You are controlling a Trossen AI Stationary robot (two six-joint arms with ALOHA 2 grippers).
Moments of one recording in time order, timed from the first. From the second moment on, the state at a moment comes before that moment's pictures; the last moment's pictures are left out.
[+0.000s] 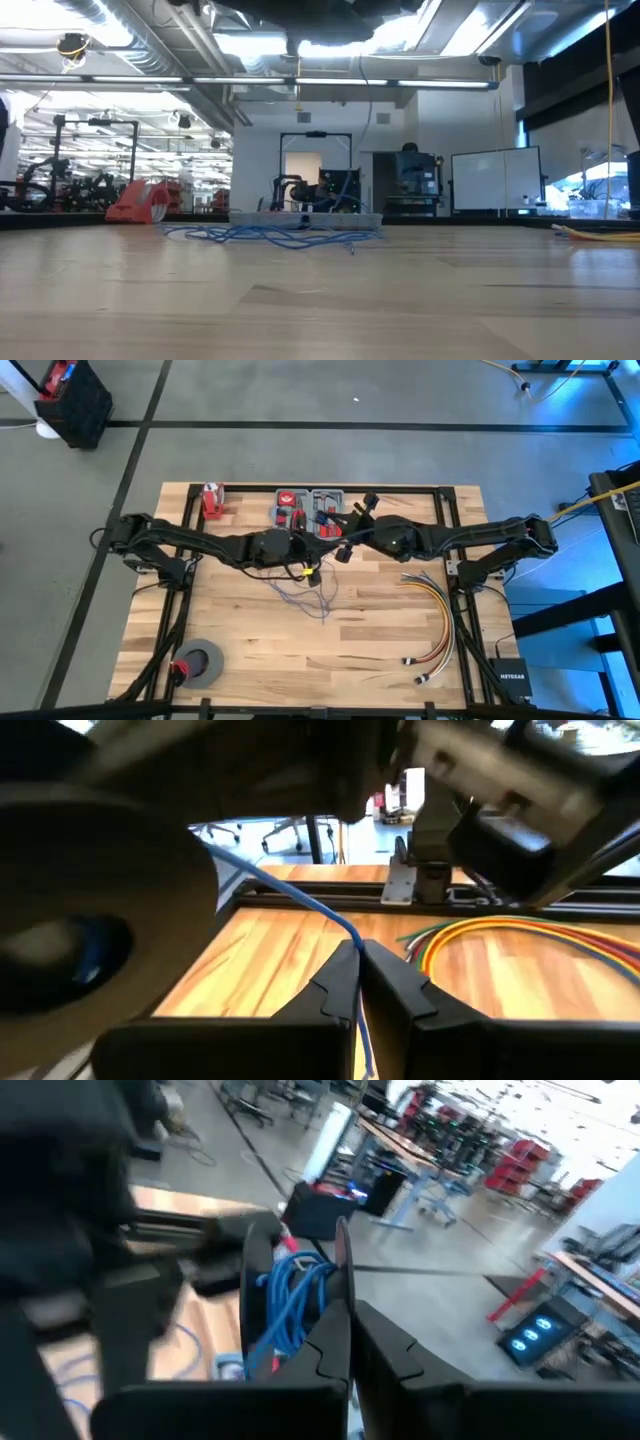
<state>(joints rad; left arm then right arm) -0.04 1.54 1.04 0.35 -0.34 0.08 0.03 1.38 1.12 0.07 0.58 -0.30</state>
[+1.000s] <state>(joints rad) 0.01 1.60 1.04 0.29 -0.35 0.07 0.11 1.15 1.12 0.17 0.51 -0.34</state>
